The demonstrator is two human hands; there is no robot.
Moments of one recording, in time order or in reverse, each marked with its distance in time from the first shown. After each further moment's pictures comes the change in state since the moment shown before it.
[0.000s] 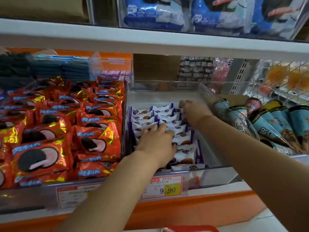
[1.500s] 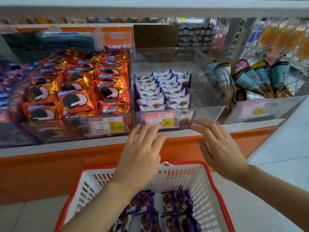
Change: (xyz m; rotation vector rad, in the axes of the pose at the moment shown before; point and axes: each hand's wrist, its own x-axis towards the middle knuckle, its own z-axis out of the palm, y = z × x) left_hand -0.176 0.022 0.055 0.143 0.512 0.154; right_hand -0.258 -0.015 0.038 0.436 0.496 -0.322
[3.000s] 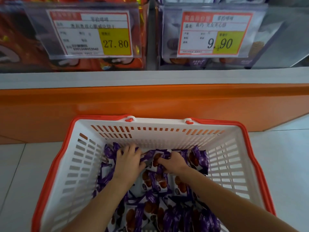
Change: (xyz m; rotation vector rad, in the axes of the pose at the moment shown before) left_hand -0.171 -0.018 0.214 -0.150 -0.756 -0.477; right_hand -0.109 -0.092 0.252 0.782 -0.987 1.208
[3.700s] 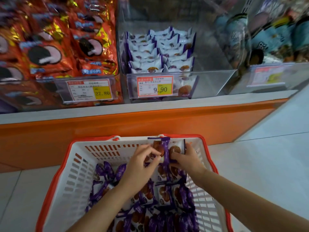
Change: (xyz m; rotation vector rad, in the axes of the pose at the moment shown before) left_hand -0.041 0.084 -0.122 -0.869 0.098 0.207; right_hand -0.118 -0.028 -0.102 0.635 0.142 -0.212
